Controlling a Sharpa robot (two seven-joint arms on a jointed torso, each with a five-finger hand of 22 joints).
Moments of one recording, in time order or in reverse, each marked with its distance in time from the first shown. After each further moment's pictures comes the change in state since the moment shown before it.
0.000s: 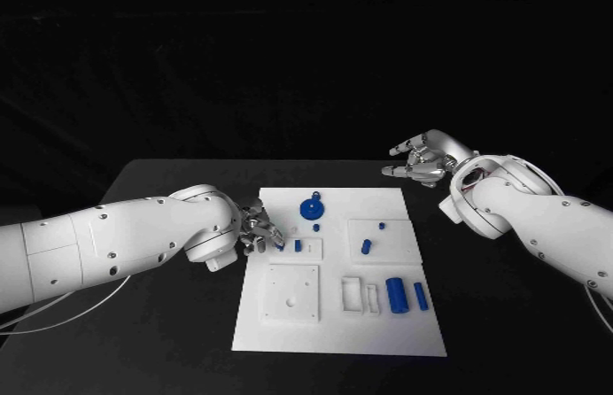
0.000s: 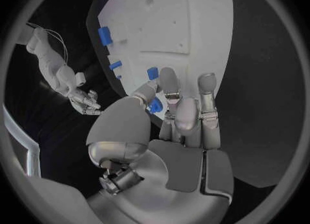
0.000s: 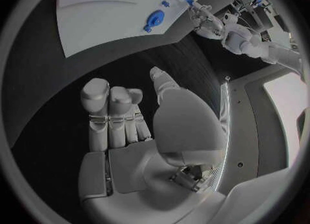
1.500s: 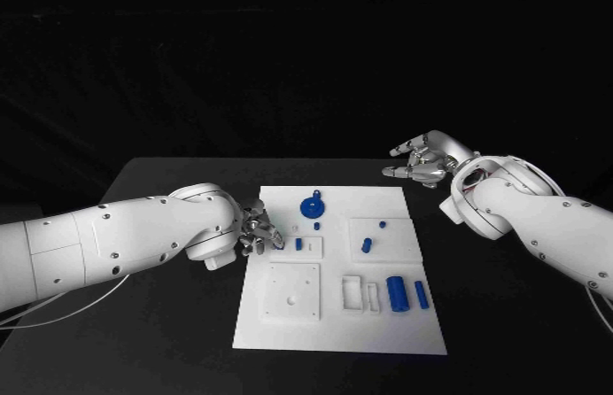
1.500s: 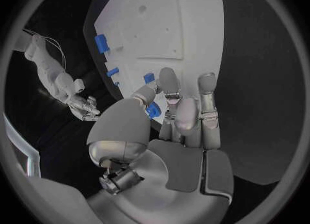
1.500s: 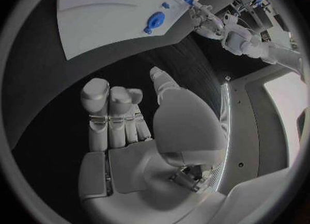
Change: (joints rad) left arm -0.003 0.004 0.003 -0.003 -0.041 0.053 -0.019; left_hand -0.040 0.030 0.003 0.005 -0.016 0.000 0.000 0.001 -0.016 0.000 0.000 0.006 0.002 -0.002 0.002 0.000 0.002 0.000 0.000 0.000 0.000 0.000; right arm -0.007 0.000 0.000 -0.001 0.000 0.001 0.000; right_hand 0.000 0.000 0.000 0.000 0.000 0.000 0.000 0.000 0.000 0.000 0.000 0.000 0.000 0.000 0.000 0.000 0.000 0.000 0.000 0.000 0.000 0.001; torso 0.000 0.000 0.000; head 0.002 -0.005
